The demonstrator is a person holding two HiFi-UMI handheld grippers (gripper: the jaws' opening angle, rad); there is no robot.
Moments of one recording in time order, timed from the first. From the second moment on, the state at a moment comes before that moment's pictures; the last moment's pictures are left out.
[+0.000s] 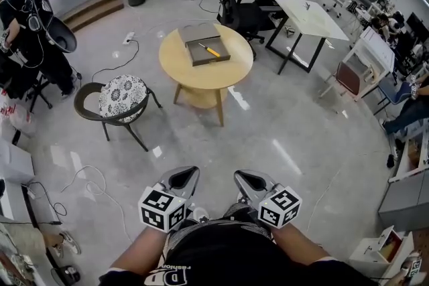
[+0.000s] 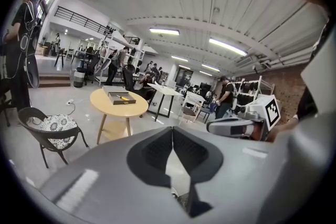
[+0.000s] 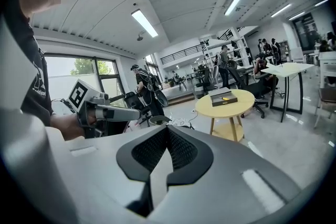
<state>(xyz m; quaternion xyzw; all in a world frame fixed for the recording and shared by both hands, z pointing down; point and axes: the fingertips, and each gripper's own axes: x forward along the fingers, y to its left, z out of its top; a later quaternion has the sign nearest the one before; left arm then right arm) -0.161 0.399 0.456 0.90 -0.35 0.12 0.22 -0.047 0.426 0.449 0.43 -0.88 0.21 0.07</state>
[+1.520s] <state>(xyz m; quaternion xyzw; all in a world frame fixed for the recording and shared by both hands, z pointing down) -0.073 0.250 0.457 0.89 -0.37 0.15 0.24 0.038 0.266 0.454 0.41 -0.88 0.24 0.04</state>
